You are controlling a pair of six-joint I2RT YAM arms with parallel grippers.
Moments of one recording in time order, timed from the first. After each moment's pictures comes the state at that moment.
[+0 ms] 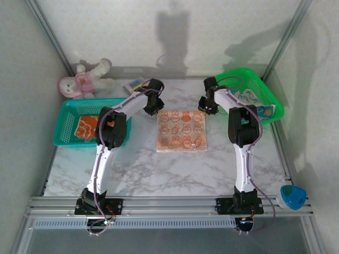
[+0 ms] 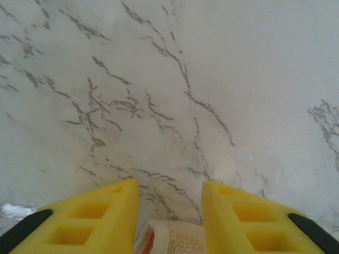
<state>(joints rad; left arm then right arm) -0.40 2.40 2.00 -0.75 0.00 -1.02 0.25 2.30 1.84 -0.79 -0.08 0.62</state>
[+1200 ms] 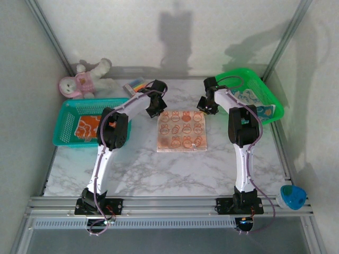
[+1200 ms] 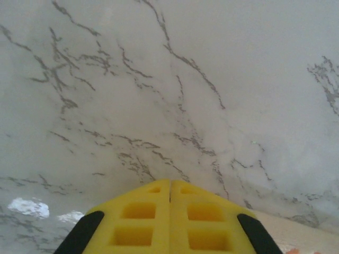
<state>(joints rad) -0.42 2.40 2.00 -0.77 -0.01 -1.00 0.25 2.30 1.84 -0.78 -0.08 0.61</state>
